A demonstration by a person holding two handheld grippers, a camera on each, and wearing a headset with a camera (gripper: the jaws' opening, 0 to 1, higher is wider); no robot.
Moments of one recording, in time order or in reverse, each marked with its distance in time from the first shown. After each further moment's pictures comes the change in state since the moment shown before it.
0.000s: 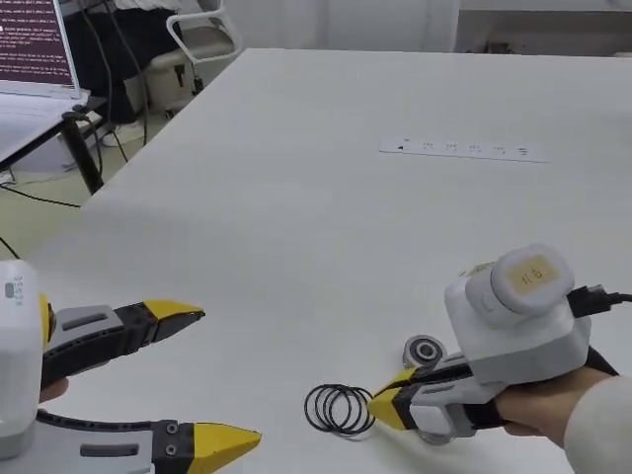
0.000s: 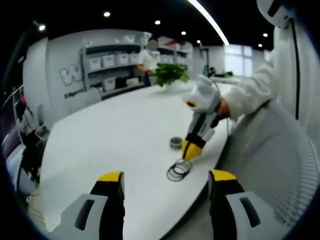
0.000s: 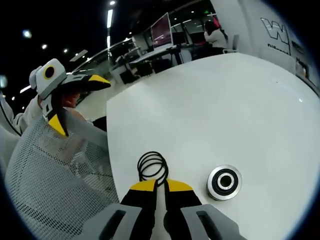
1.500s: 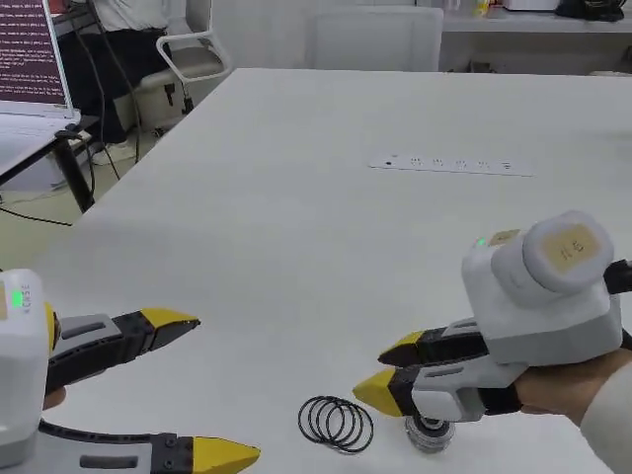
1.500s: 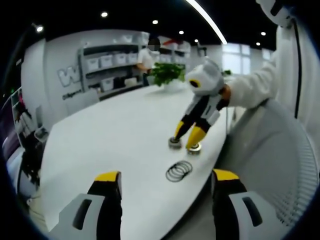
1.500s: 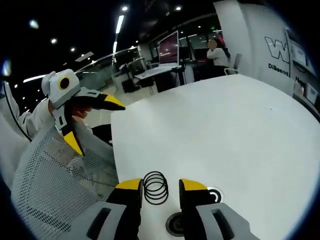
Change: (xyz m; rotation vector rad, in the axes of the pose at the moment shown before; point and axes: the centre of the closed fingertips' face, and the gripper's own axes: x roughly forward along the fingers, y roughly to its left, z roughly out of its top) left arm 0.000 -0.001 0.002 0.016 0.007 -0.014; right arm -0.041 0.015 0.045 -0.100 -0.129 -0.047
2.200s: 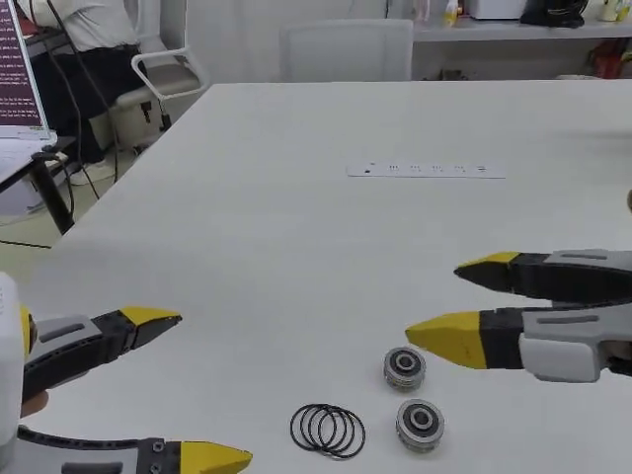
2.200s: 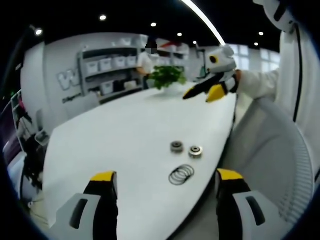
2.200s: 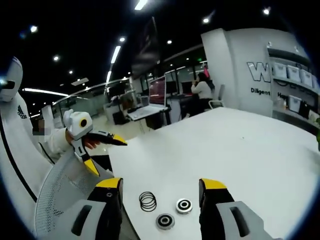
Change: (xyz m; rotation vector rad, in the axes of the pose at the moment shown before) left arm -0.007 0.006 0.010 0.014 -0.023 0.002; right arm -0.105 -0.009 0.040 0.000 -0.290 -0.116
